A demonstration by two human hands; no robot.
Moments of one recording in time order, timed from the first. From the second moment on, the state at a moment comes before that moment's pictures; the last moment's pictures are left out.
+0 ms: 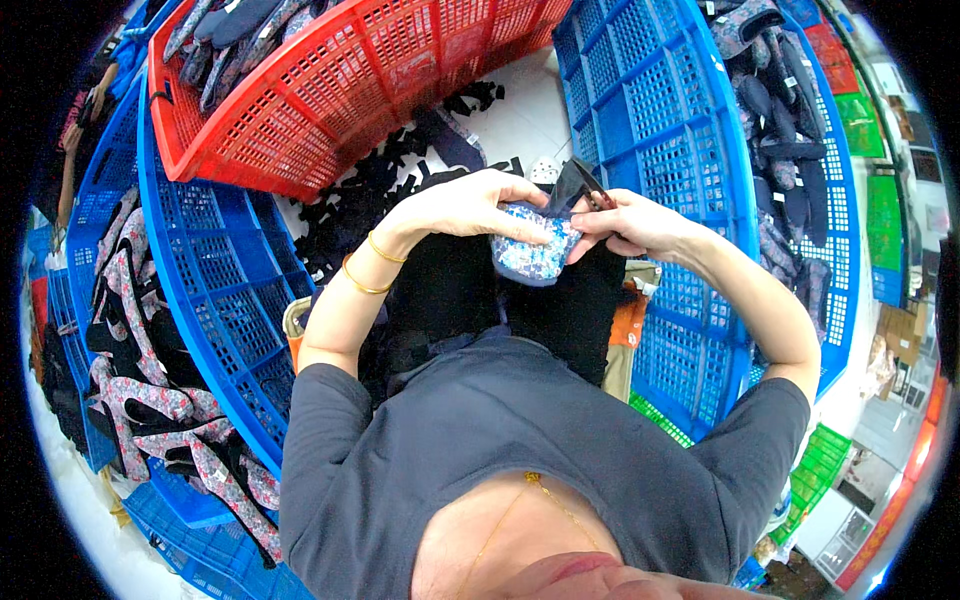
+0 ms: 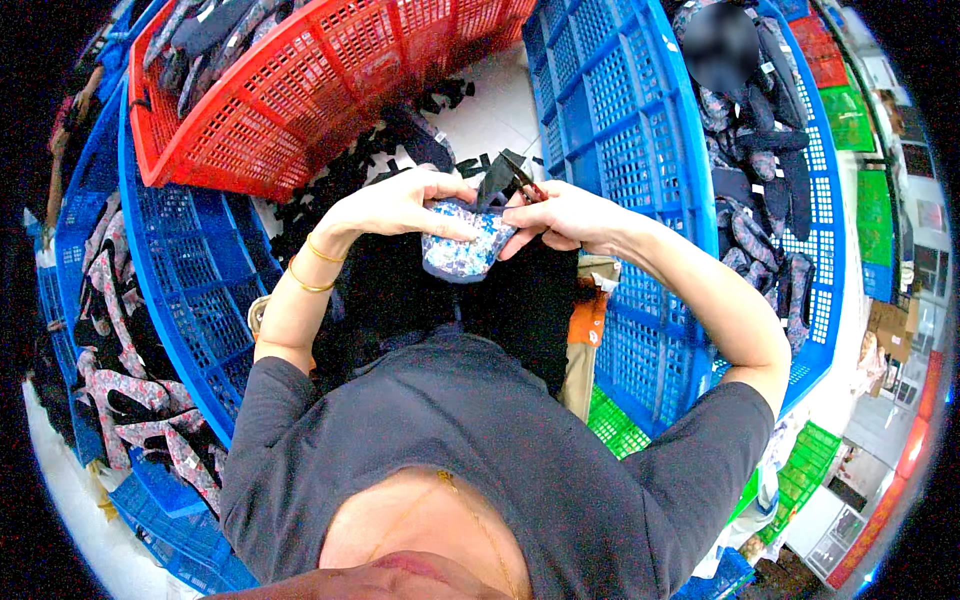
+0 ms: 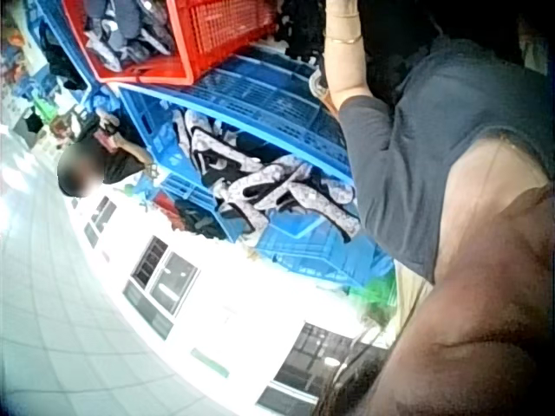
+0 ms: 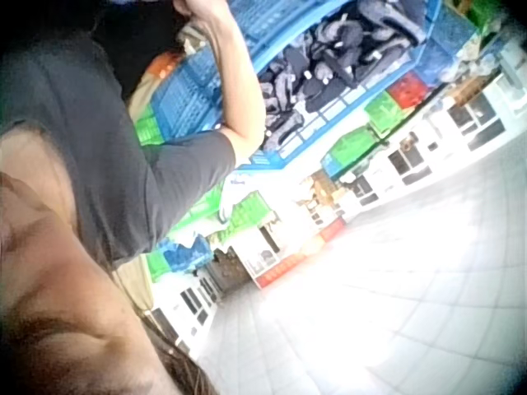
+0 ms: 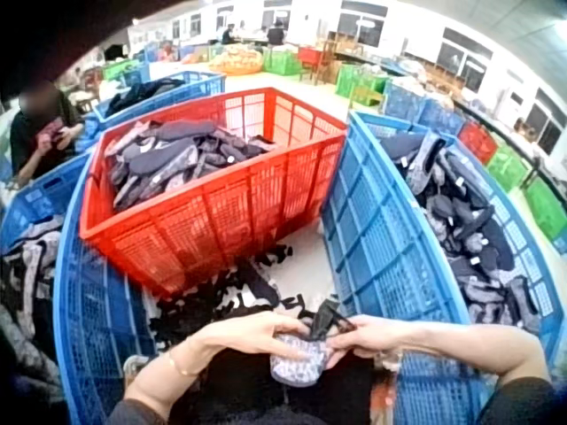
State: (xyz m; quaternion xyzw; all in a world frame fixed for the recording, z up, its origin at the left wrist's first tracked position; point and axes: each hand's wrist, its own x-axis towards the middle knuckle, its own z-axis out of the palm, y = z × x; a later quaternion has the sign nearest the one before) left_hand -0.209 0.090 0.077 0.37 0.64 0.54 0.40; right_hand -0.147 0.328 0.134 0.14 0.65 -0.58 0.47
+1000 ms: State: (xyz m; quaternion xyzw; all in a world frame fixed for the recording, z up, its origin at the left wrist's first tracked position) left_hand -0.218 0.091 0.123 0.37 0.77 0.48 0.20; right_hand -0.144 0.325 0.139 -0.17 0.86 -0.45 0.15
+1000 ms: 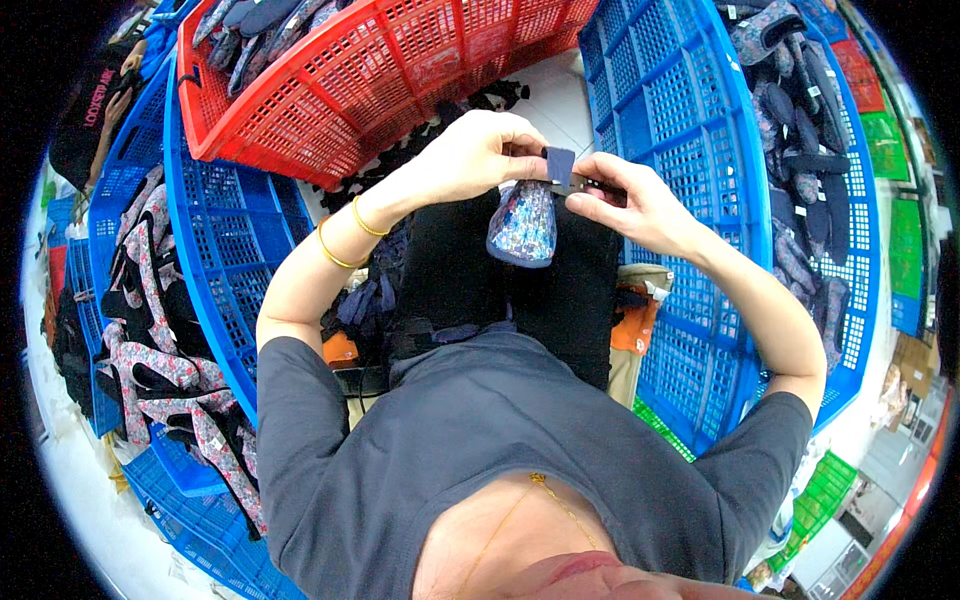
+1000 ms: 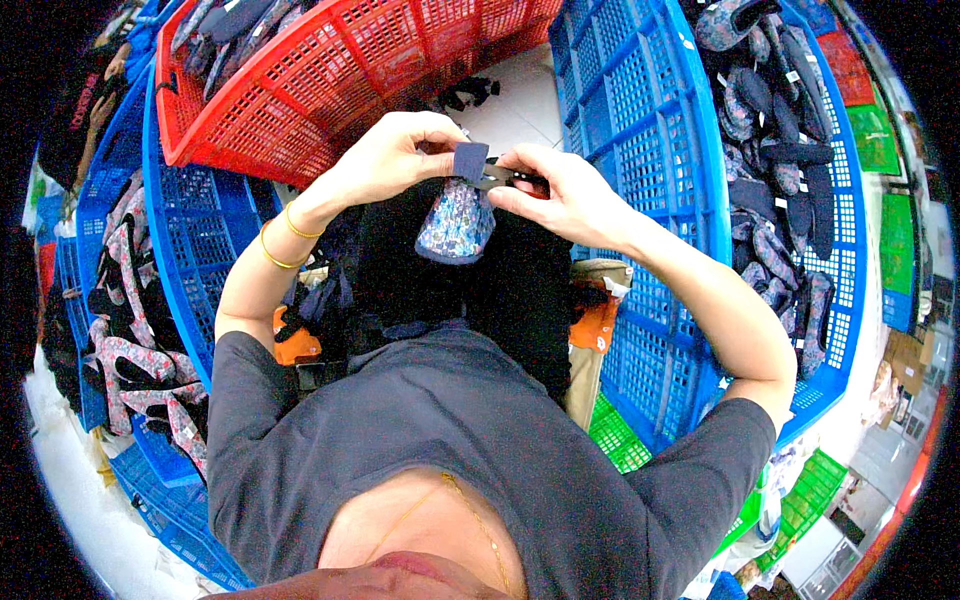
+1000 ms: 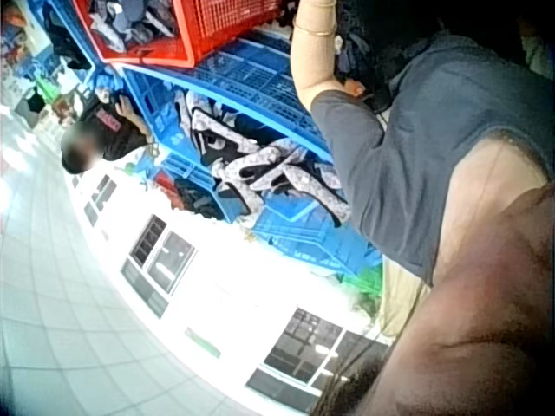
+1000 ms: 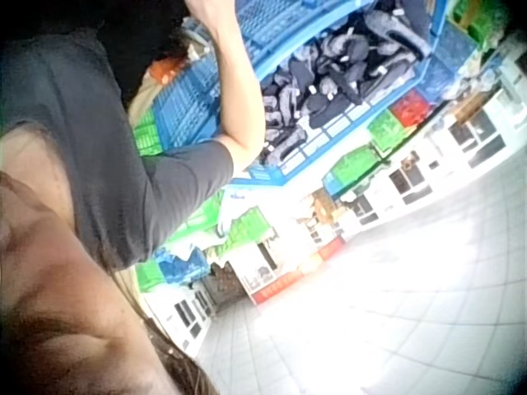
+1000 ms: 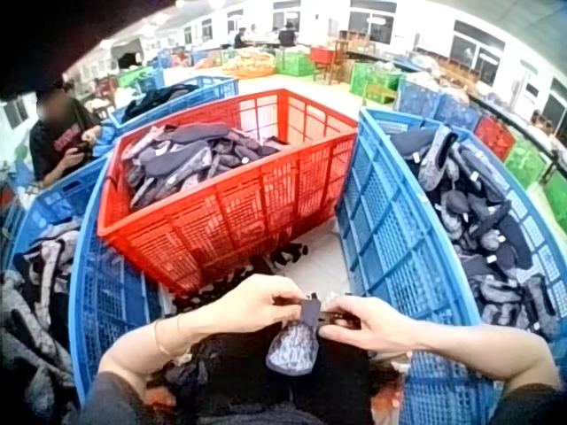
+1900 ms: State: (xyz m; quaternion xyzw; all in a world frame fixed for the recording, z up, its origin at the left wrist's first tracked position) left_hand -0.234 0.098 0.149 0.35 0.77 0.49 0.22; right_hand -0.151 0.322 0.147 -0.17 0.89 -0.40 0.15
